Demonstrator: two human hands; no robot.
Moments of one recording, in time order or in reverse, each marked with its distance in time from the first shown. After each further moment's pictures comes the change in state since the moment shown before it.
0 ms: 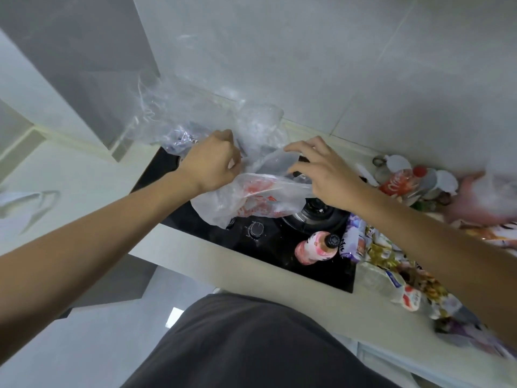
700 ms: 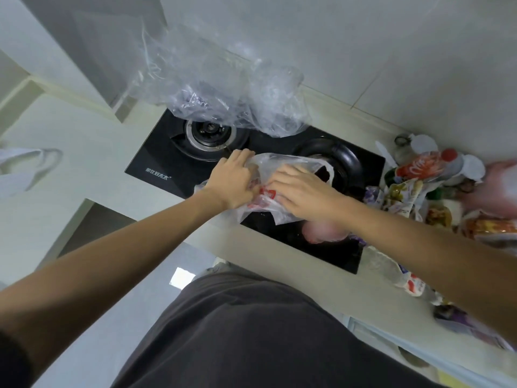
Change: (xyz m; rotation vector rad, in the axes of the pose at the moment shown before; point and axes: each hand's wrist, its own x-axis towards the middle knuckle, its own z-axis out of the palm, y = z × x) left_hand -0.035 -0.004 0.124 0.131 -0.159 -0.078; right_hand -0.004 -0.051 0.087 0.139 -0.208 -0.205
